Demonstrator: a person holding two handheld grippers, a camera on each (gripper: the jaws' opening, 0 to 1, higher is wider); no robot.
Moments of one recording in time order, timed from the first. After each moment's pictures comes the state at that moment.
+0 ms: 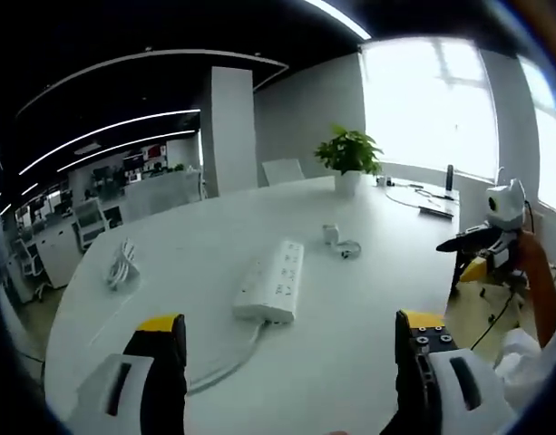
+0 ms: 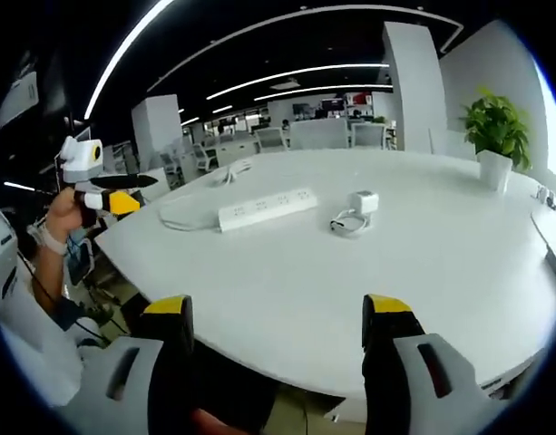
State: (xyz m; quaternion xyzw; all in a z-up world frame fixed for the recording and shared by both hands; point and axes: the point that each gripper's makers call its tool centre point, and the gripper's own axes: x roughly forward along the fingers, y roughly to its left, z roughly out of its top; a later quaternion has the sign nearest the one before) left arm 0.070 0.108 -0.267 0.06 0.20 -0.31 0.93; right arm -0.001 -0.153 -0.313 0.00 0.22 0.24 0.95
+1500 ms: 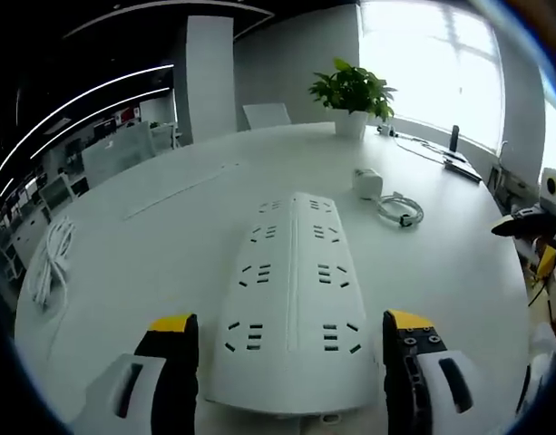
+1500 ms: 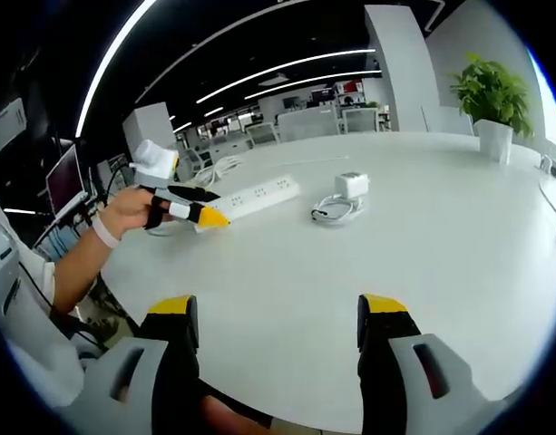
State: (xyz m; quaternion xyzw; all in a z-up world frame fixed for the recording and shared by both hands) left arm 0.213 0.039 -0.374 0.10 0.31 -0.34 0.88; right arm 0.031 -0.167 -0.340 0.04 0.24 0.23 0.94
